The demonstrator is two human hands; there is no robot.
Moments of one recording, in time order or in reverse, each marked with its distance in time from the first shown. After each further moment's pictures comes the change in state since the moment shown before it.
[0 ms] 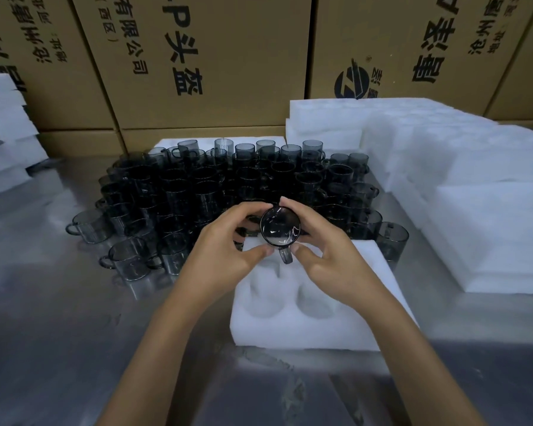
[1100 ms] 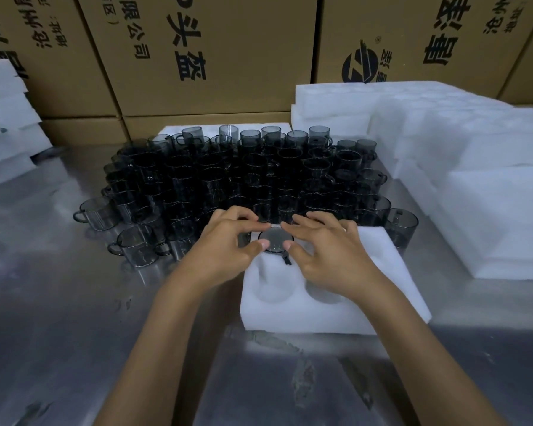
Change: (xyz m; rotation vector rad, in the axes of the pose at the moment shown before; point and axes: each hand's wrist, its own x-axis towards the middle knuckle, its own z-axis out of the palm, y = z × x) left_hand 0.004 -0.032 -0.006 0.323 -0.201 -0.105; right_hand 0.003 0.010 0.012 -0.774 -0.143 0.140
